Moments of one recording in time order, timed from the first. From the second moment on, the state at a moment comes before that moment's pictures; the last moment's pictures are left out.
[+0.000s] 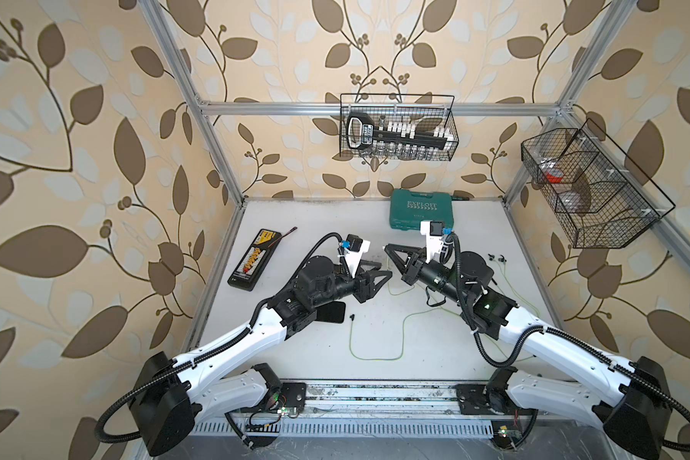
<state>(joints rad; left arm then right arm) -0.74 1.10 0.74 0.19 0.34 -0.40 0.74 1.08 0.79 0.31 -0.12 0.64</state>
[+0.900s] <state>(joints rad) -0.74 1.13 0.76 0.21 0.38 -0.30 0.74 1.10 0.77 0.21 -0.13 0.63</state>
